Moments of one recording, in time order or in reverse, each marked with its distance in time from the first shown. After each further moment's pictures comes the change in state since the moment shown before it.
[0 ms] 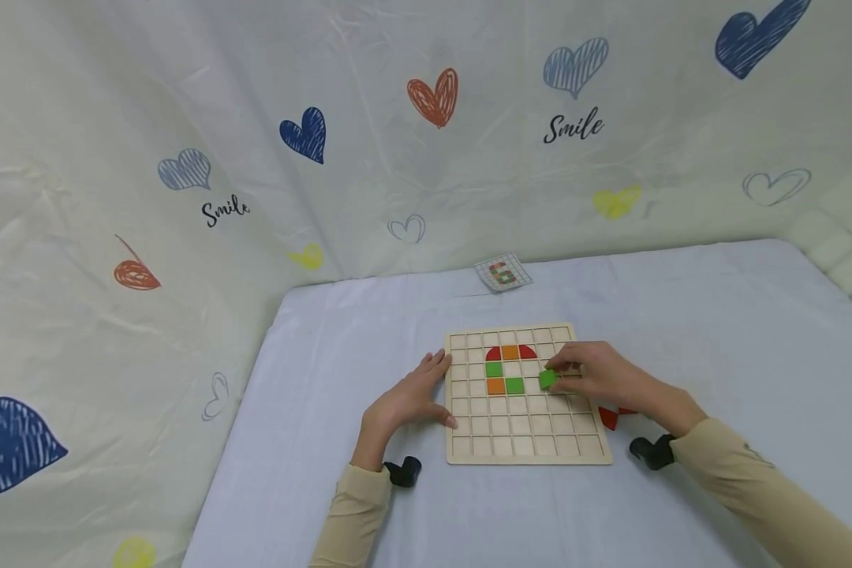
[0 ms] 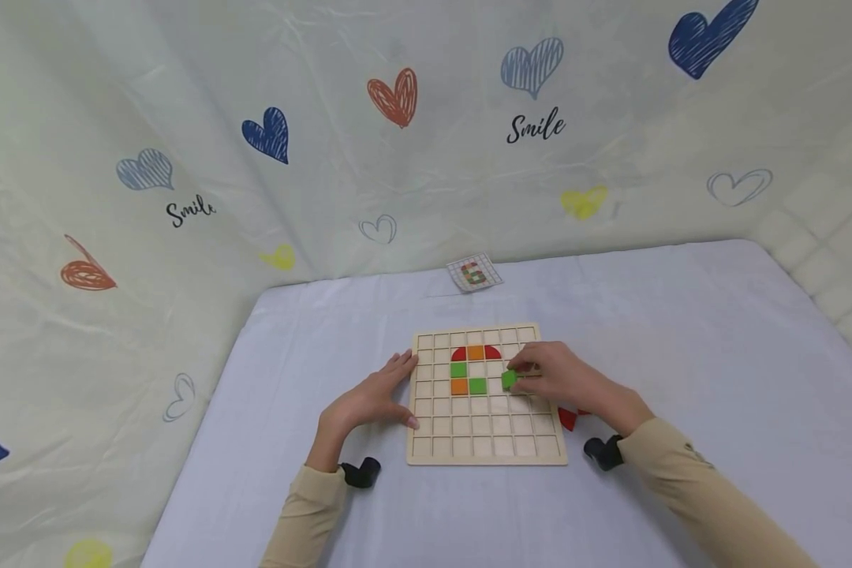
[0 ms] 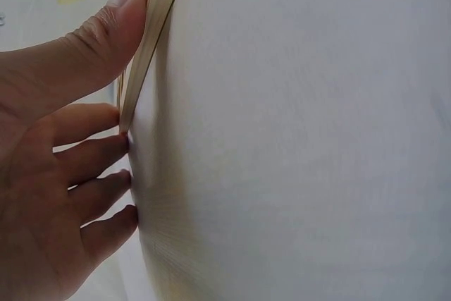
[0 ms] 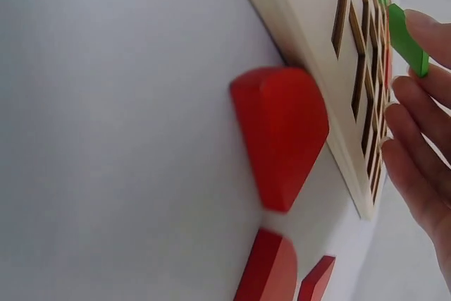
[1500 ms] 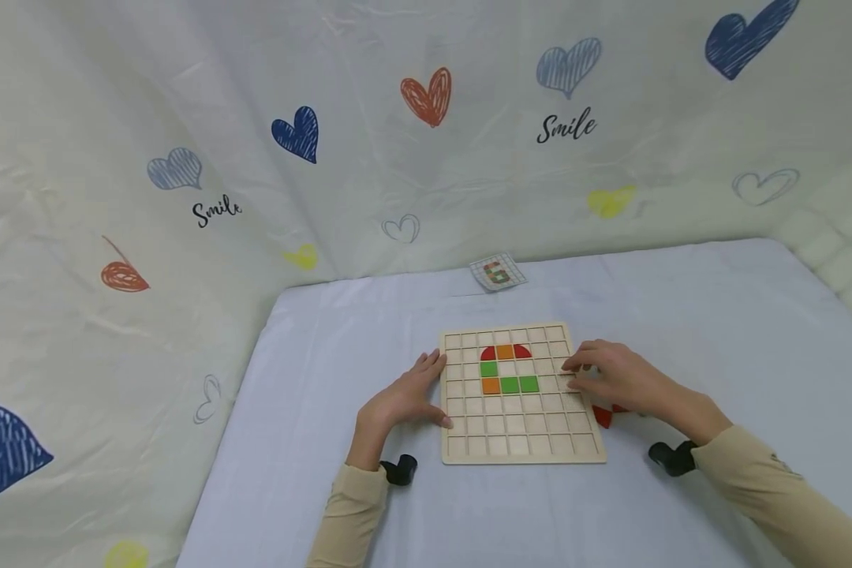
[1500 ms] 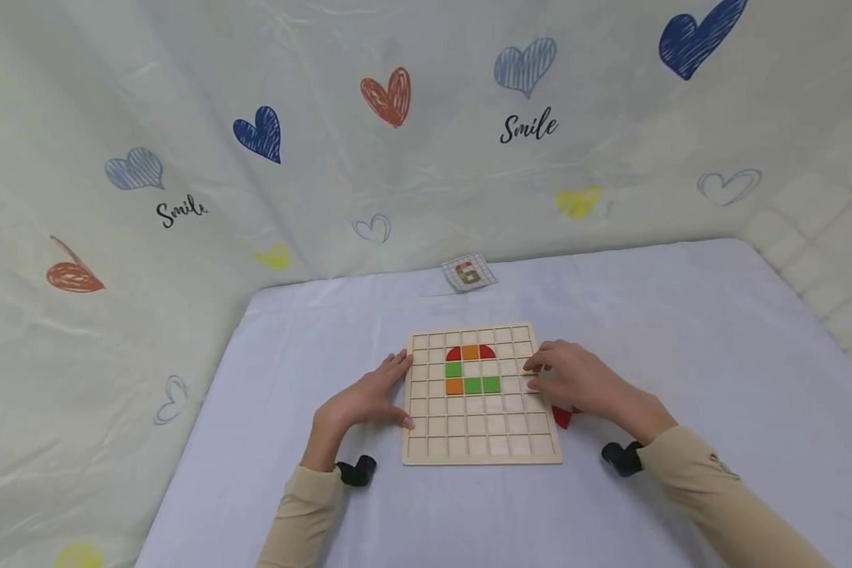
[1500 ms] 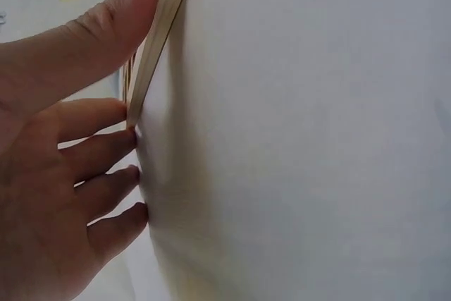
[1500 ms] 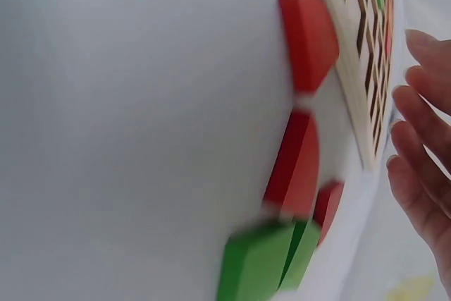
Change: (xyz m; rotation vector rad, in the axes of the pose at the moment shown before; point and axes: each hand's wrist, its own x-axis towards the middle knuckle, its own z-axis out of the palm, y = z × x) left_hand -0.001 0.003 -0.004 0.005 -0.026 -0.006; right_hand -0.024 0.000 -0.016 -0.099 0.019 0.056
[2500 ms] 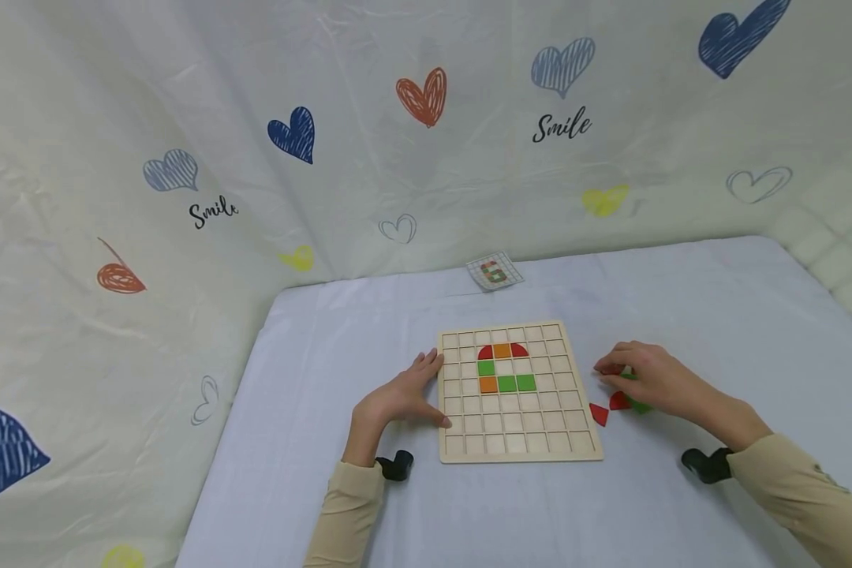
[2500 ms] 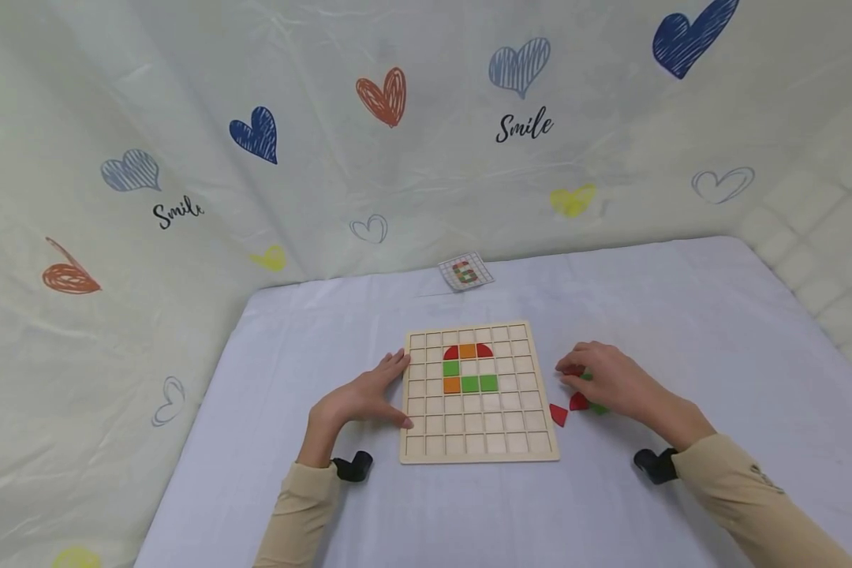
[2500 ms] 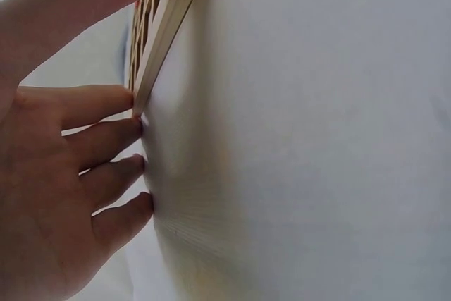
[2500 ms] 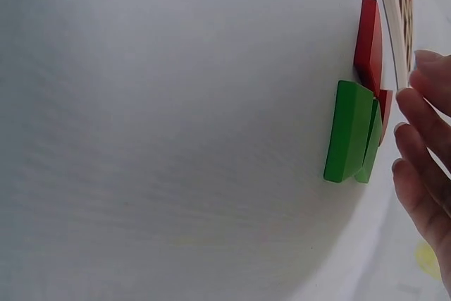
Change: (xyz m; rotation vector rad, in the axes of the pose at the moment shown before) left_hand 0.000 0.000 -0.005 -0.028 -0.048 0.020; right_hand -0.028 0.031 -0.010 -0.077 0.085 0.017
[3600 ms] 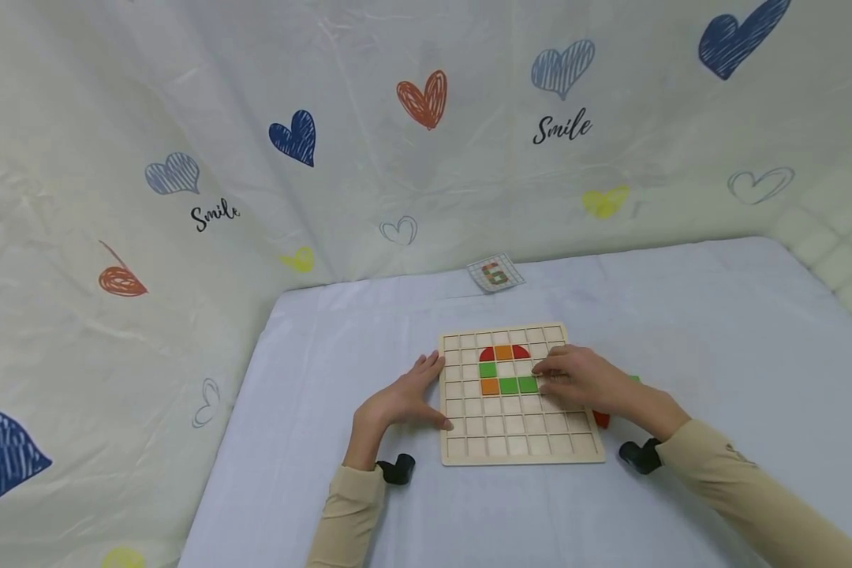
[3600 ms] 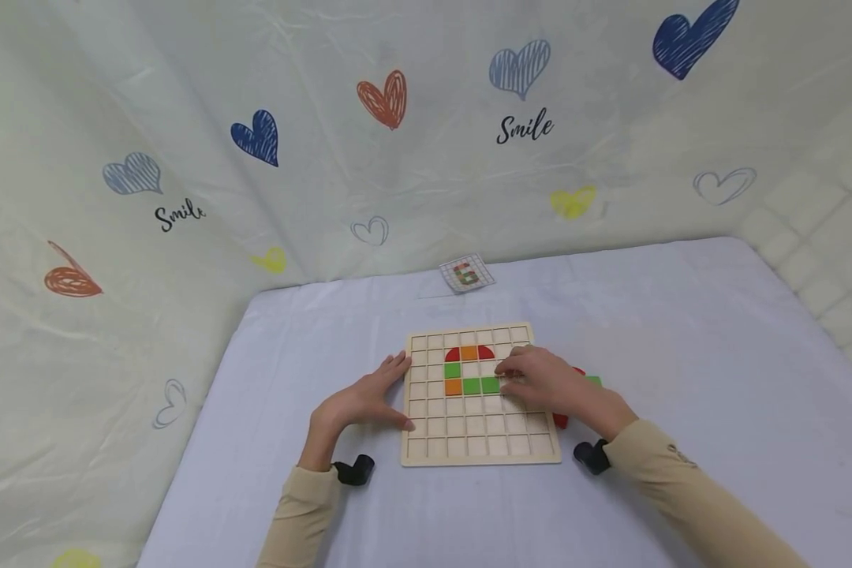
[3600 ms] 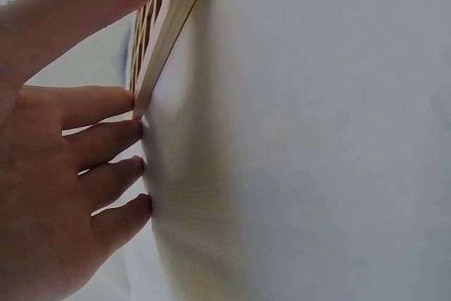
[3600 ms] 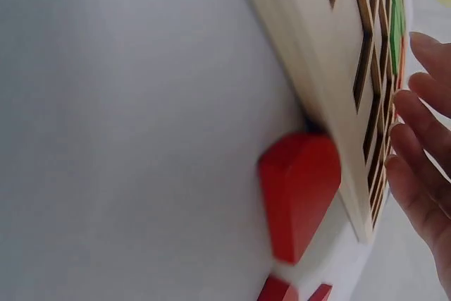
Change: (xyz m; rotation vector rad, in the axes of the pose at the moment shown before) left_hand -0.001 -0.002 0.003 -0.016 0.007 -0.004; right_hand 0.047 -0.047 0.034 0.112 -0.148 -0.068
